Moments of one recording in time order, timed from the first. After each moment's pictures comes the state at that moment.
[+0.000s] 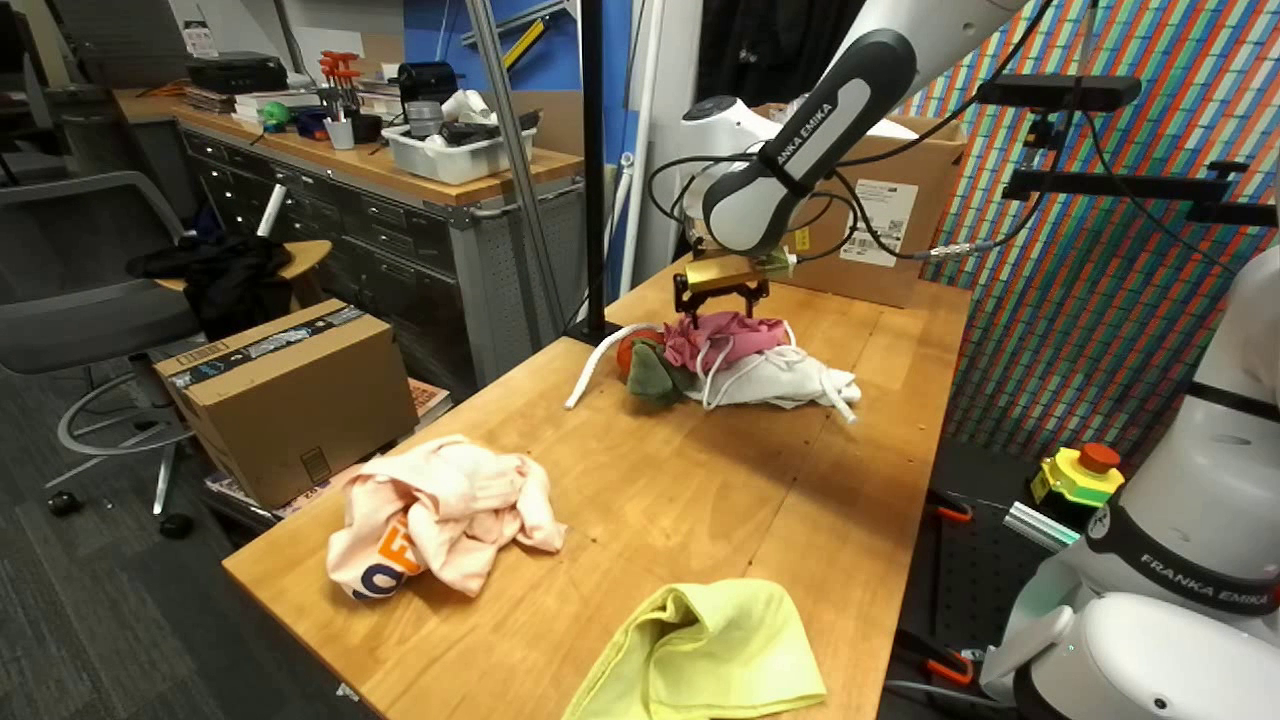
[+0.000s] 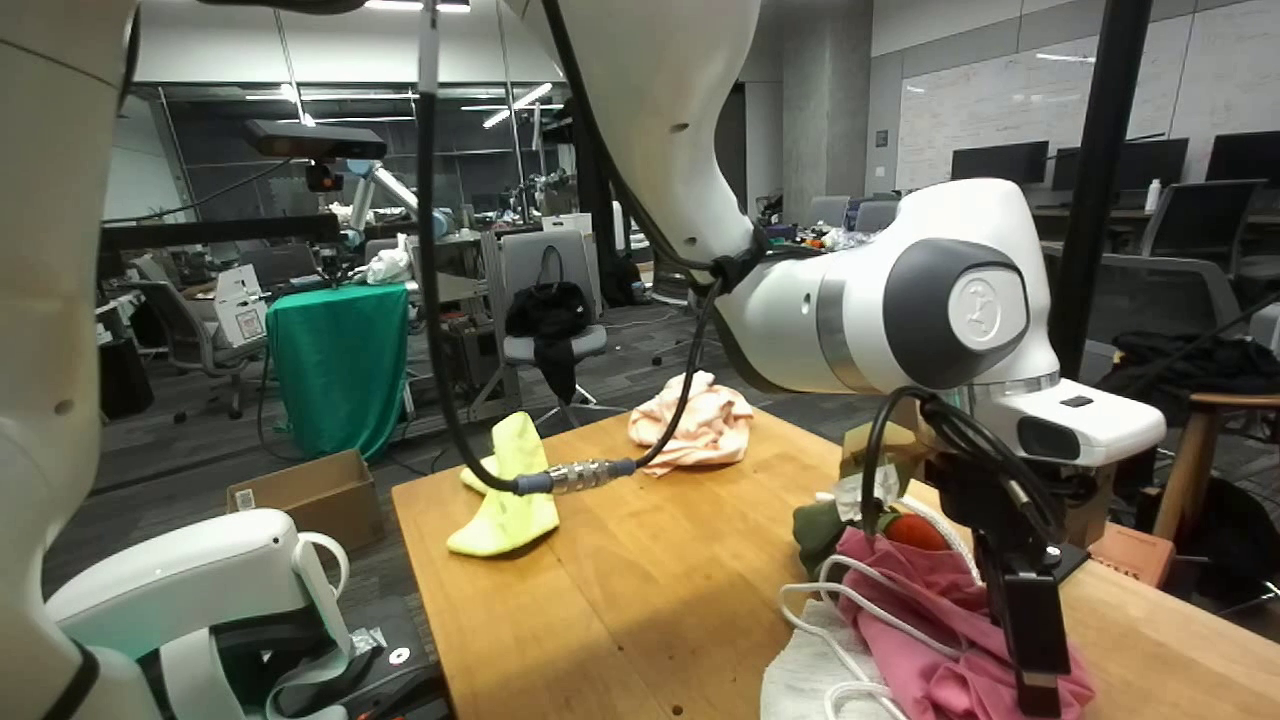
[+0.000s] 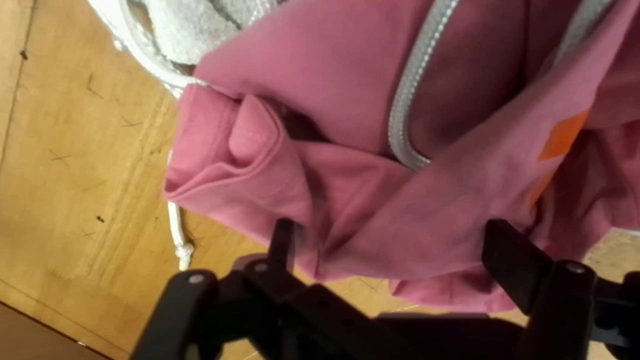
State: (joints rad) arm -0.03 0.37 -0.27 -2.11 -0.31 2.47 0.92
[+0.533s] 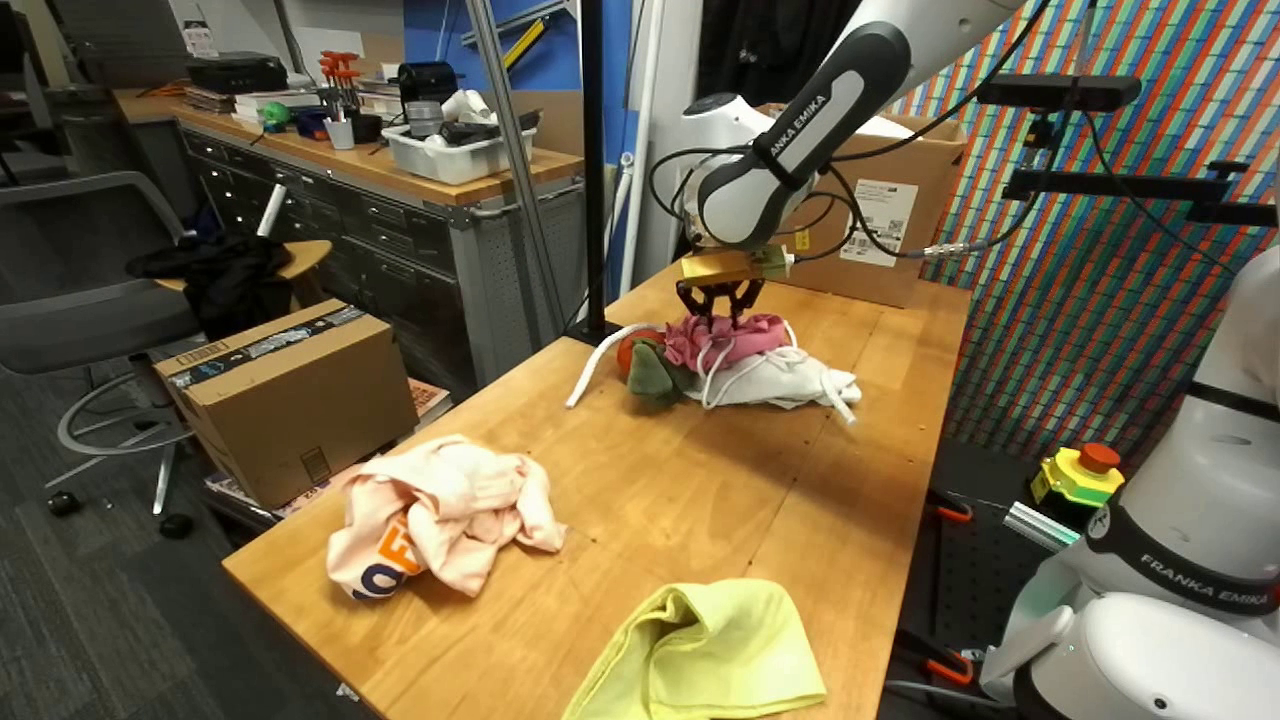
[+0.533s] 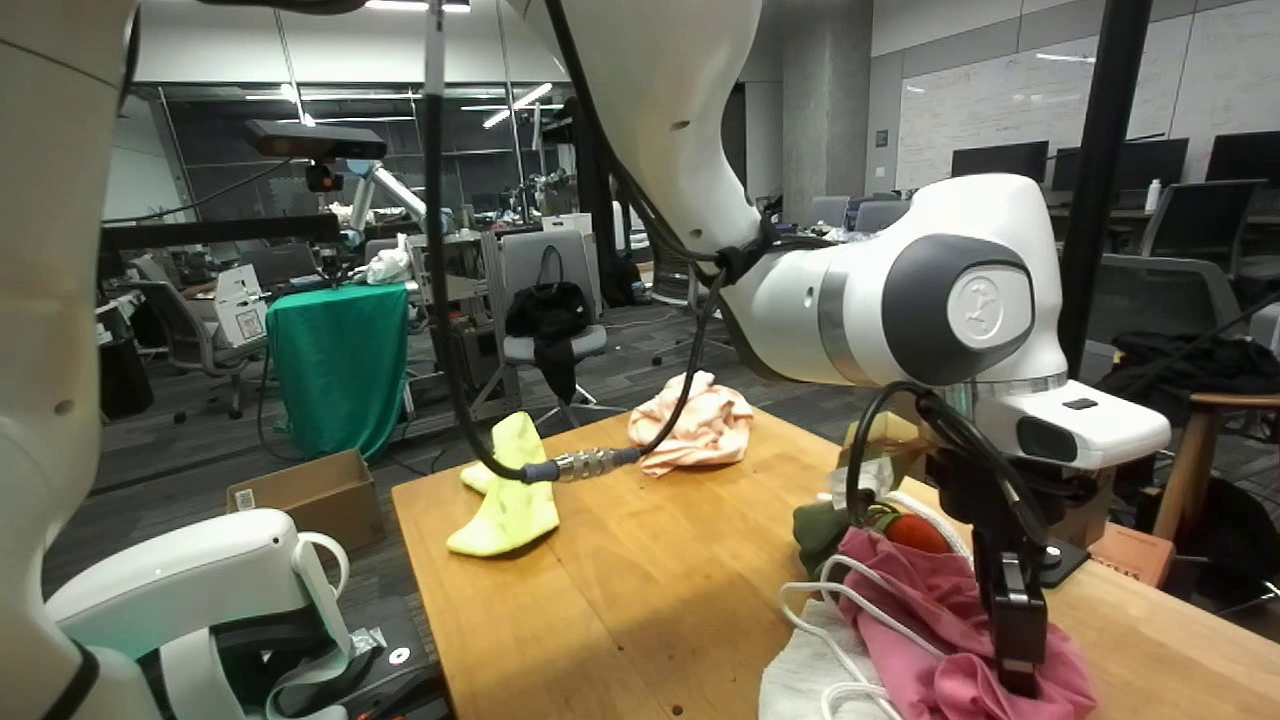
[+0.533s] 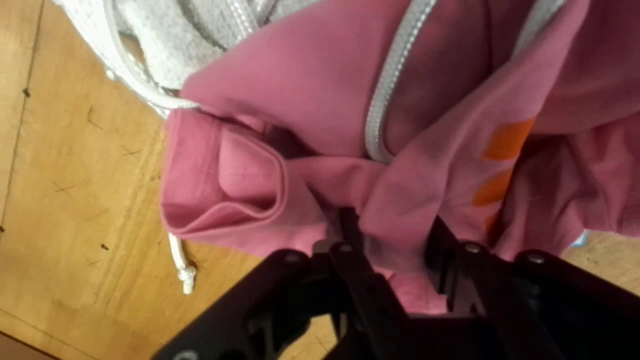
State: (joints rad) arm -0.03 0.37 -0.27 -2.10 -0.24 2.44 0.92
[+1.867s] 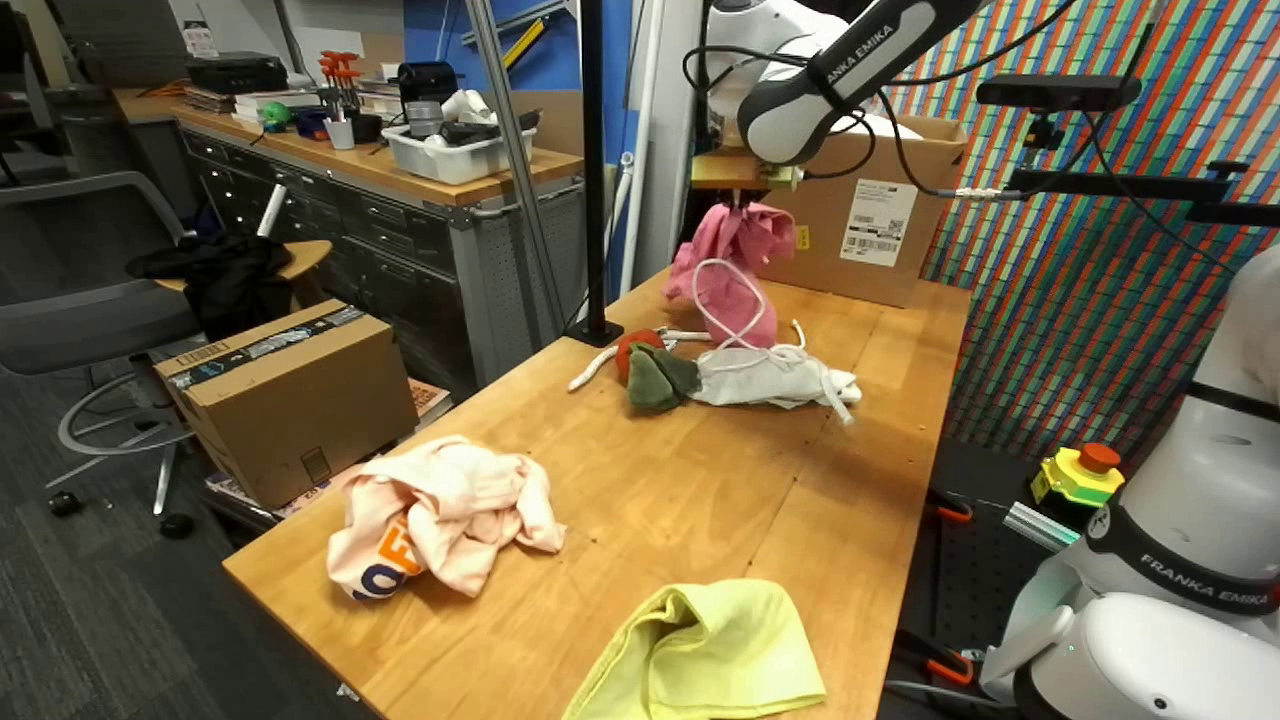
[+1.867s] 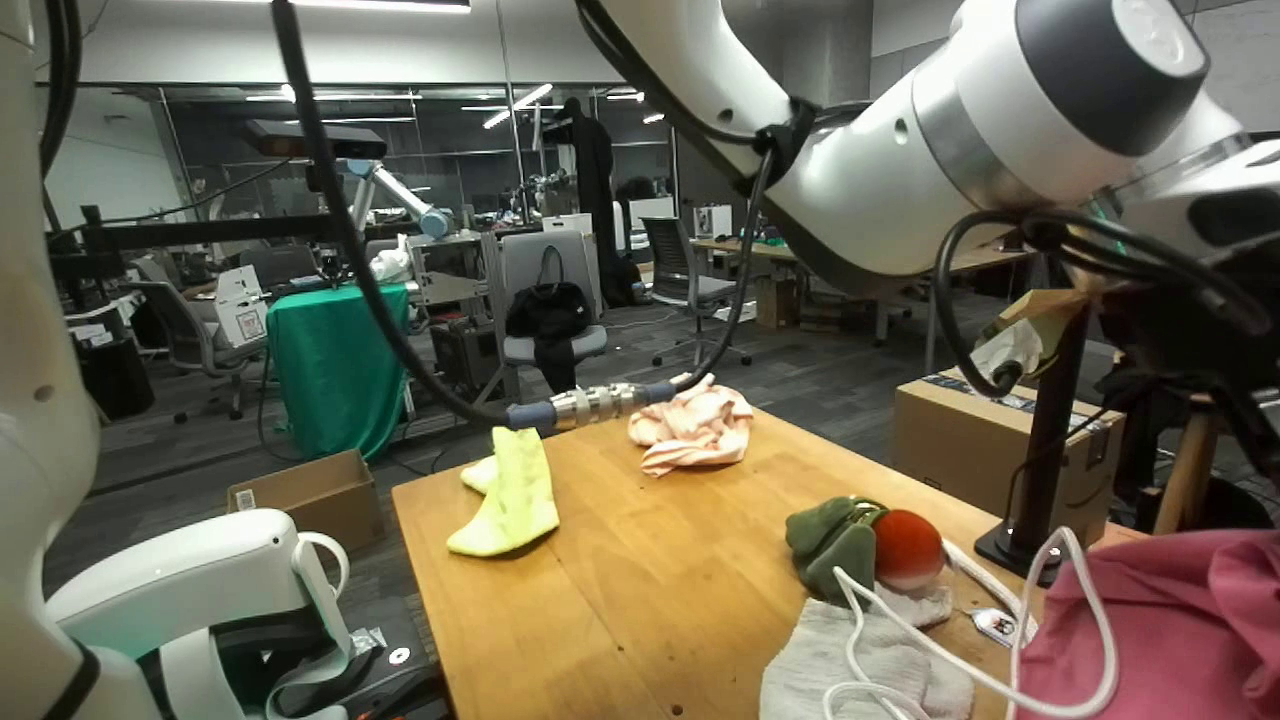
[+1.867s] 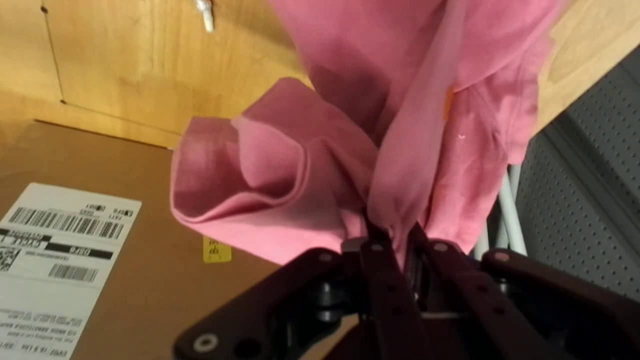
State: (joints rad) arm -0.02 0.23 -0.40 -1.99 -0.60 2.46 1.25
